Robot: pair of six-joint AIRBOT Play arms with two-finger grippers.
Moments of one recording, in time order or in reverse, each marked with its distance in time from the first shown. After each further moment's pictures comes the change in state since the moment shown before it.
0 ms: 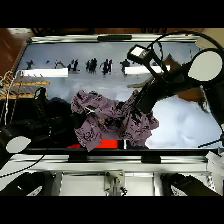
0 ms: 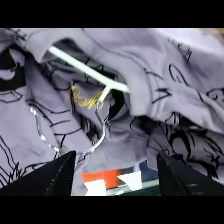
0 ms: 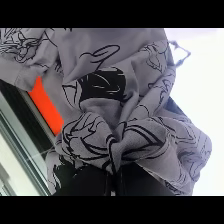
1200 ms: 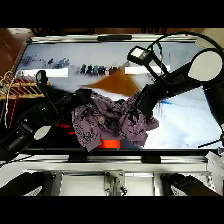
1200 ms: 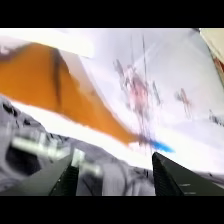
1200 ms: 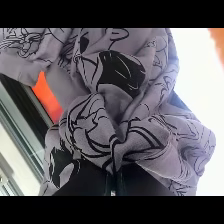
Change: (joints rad) left arm 0.002 -0.236 0.057 0.294 0.564 -0.178; right arm 0.000 0.000 0.000 0.000 0.022 0.008
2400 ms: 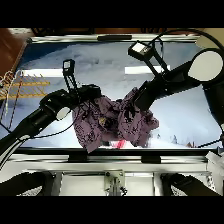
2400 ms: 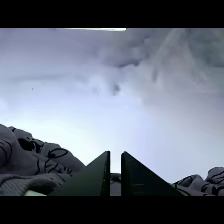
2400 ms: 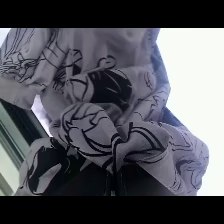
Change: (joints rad) left arm -0.005 -0.301 0.258 -0.001 -0.087 0.230; right arm 0.000 0.000 0.000 0.010 -0.068 0.033
